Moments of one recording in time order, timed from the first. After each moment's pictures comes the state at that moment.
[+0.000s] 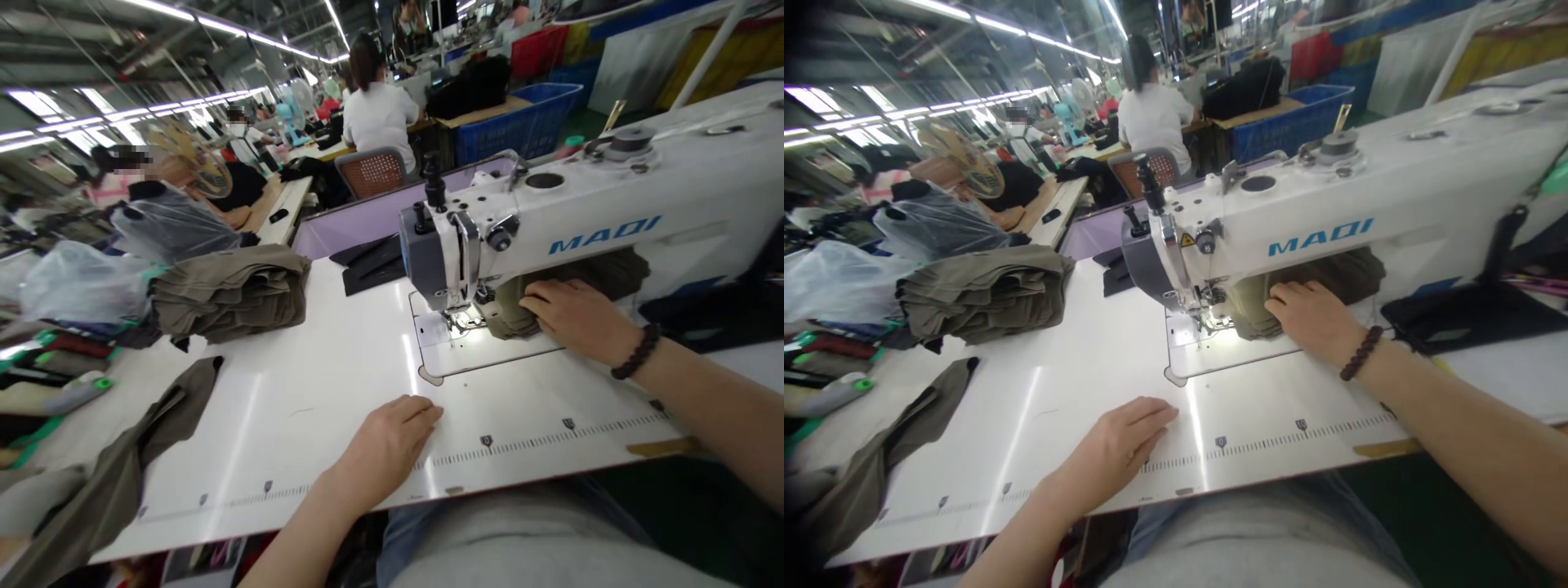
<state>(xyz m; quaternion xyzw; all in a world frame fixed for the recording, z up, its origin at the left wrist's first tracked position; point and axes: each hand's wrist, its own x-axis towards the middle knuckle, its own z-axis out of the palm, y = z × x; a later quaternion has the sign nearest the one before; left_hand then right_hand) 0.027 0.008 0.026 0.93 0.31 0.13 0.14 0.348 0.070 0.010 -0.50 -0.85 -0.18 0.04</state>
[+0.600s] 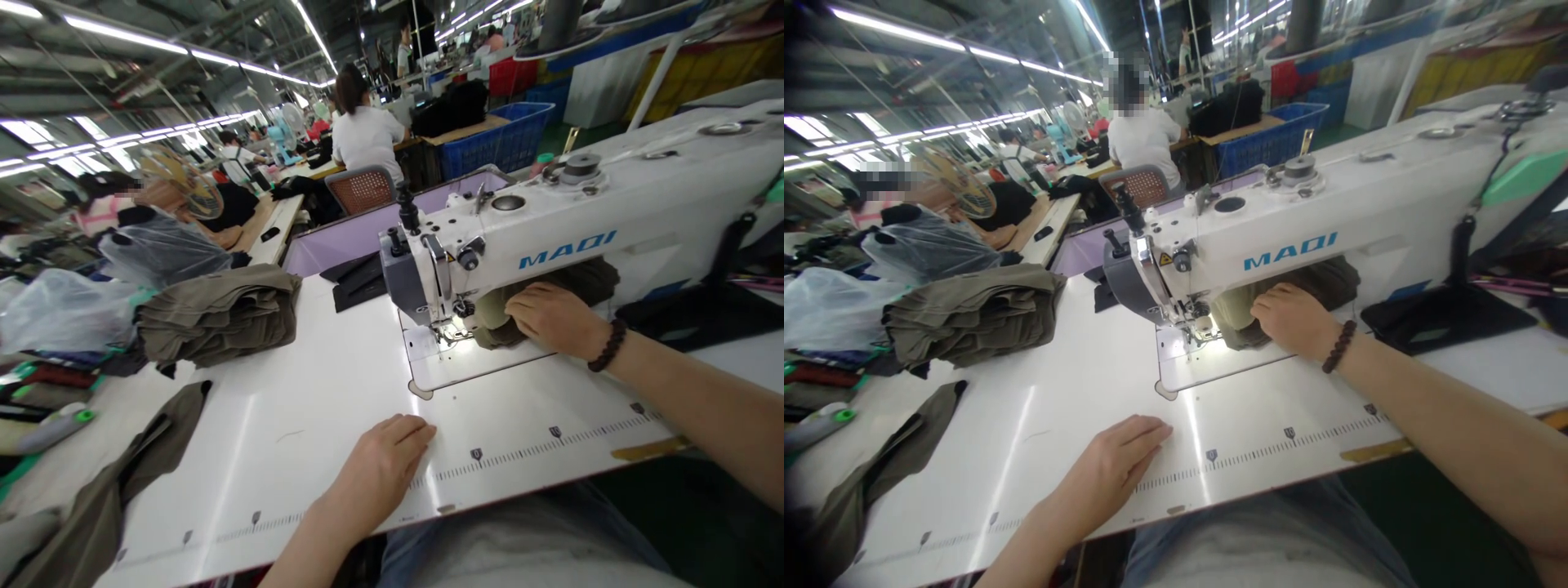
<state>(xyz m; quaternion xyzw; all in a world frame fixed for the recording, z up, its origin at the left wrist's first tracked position) 0.030 0.006 0.023 0.93 0.31 0.11 0.16 0.352 0.082 0.013 -0.47 -0.86 -0.14 0.12</state>
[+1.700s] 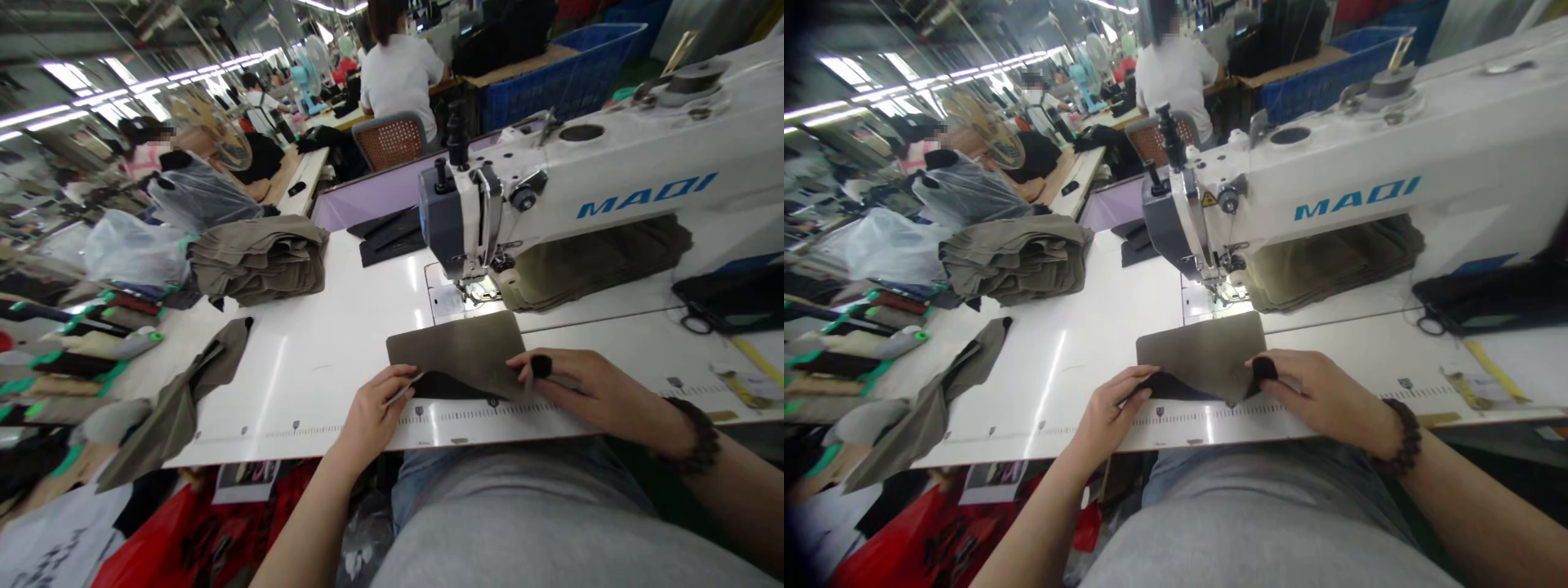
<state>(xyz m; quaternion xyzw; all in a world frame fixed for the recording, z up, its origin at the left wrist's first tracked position) 0.000 -0.017 0.007 0.79 0.47 0.26 0.30 0.301 -0.020 0.008 -0.47 -0.79 0.32 0.23</state>
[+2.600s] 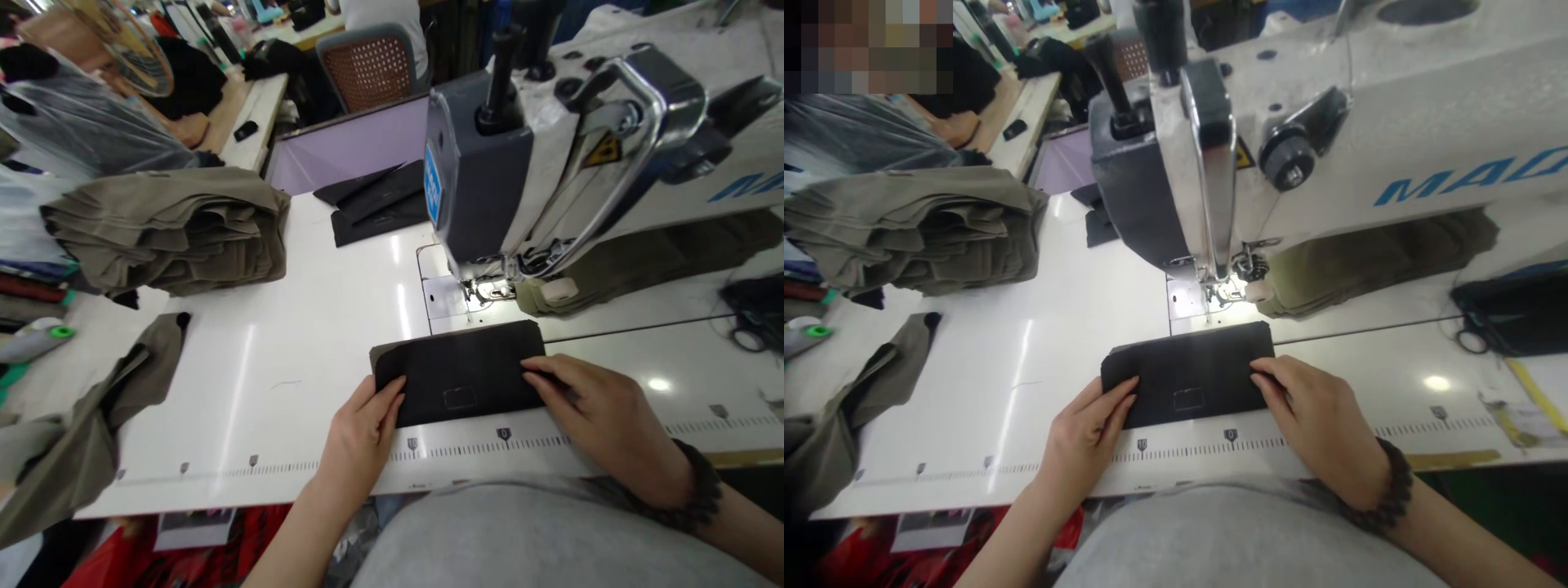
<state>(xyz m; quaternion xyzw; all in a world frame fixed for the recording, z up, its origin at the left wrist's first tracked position) 0.001 0.000 -0.014 0.82 0.49 0.26 0.12 0.270 -0.011 -0.009 -0.60 -0.75 0.12 0.24</state>
